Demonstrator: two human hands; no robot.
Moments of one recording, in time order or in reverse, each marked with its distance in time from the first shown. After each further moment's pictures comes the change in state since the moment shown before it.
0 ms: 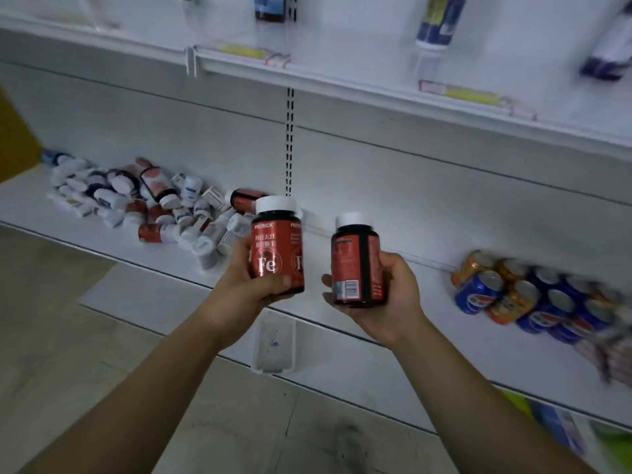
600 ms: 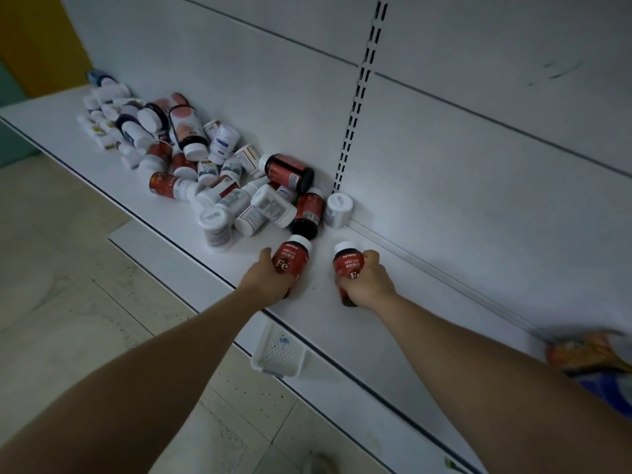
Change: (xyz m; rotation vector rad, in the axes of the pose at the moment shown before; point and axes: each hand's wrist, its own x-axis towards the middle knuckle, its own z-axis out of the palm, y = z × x) left_hand 0.181 -0.149 -0.093 0.782 0.483 -0.473; right_hand 0.278 0.049 -0.093 -1.616 0.217 -0.020
